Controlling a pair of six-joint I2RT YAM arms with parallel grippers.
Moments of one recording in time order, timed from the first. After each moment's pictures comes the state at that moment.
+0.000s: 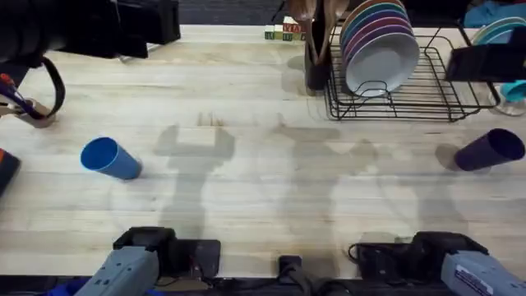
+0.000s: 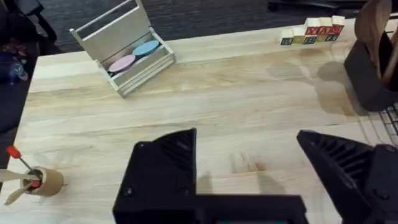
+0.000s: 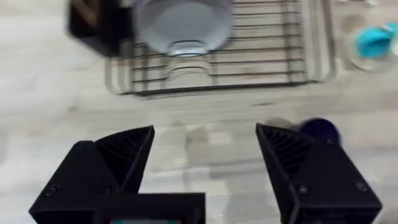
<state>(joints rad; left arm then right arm) -0.01 0.94 1.32 -0.91 0.00 0.10 -0.06 0.97 1.37 -1.21 0.04 0.03</state>
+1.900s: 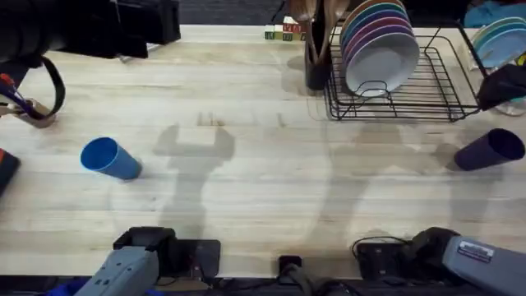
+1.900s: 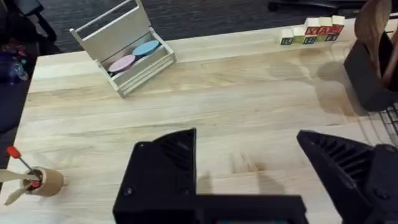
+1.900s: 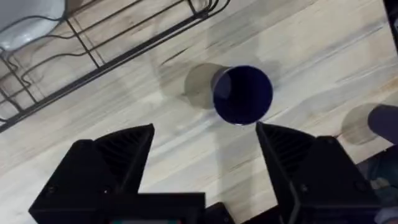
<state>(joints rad) -0.01 0.94 1.32 -0.91 0.00 0.10 -0.52 1.33 1.37 -1.24 0.10 -0.02</state>
